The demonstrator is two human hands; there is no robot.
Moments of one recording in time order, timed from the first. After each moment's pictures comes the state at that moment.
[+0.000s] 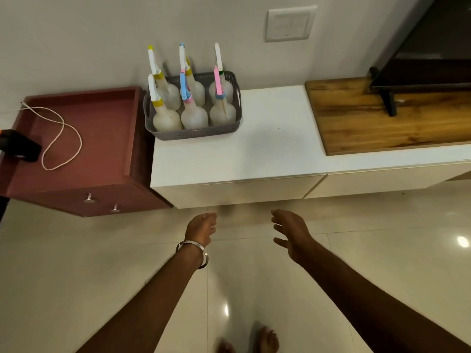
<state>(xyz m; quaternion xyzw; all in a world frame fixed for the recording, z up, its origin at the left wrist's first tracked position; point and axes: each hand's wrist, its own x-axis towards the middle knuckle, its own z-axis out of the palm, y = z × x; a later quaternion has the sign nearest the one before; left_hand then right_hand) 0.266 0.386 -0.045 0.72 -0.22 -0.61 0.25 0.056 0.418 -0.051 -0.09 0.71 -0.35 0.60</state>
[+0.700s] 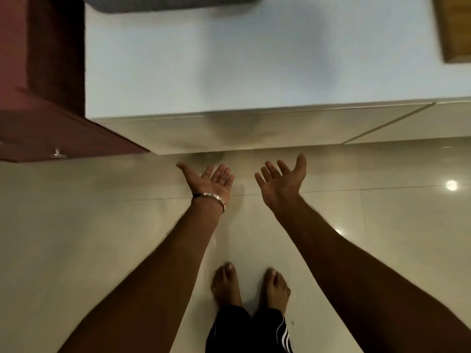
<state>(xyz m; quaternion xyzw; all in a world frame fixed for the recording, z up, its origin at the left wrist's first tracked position) 0.268 0.317 -0.295 0.50 0.21 -0.70 0.46 0.126 0.333 -0.298 0.23 0.52 -0.57 0.59</state>
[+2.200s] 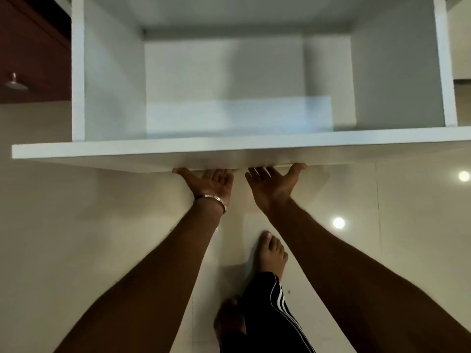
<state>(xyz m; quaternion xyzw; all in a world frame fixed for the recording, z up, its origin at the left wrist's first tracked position) 0.256 0.461 -0.410 0.47 0.20 -0.71 0.48 0.129 0.477 -0.417 0.23 0.45 -0.57 0.65</state>
